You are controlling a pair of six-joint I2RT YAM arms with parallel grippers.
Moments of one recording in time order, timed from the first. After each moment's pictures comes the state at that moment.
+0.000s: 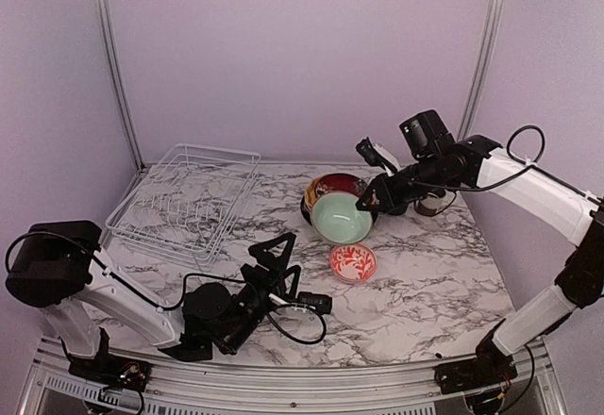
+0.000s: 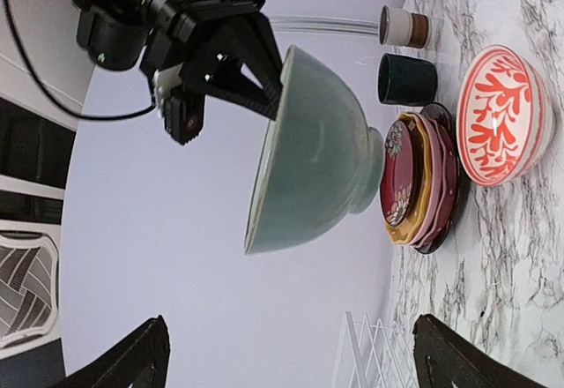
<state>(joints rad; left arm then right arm) -1.43 1.78 0.64 1.30 -0.83 1.63 0.60 1.49 1.38 -0.76 -0.43 0.10</state>
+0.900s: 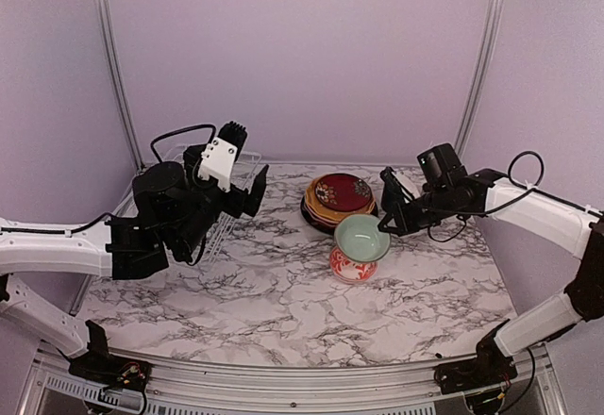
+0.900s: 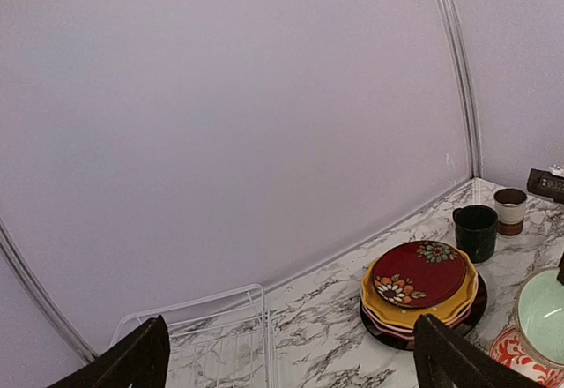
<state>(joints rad) -1.12 1.31 0.90 0.52 -0.76 0.40 0.46 1.37 1.07 -0.60 -0.36 0.12</state>
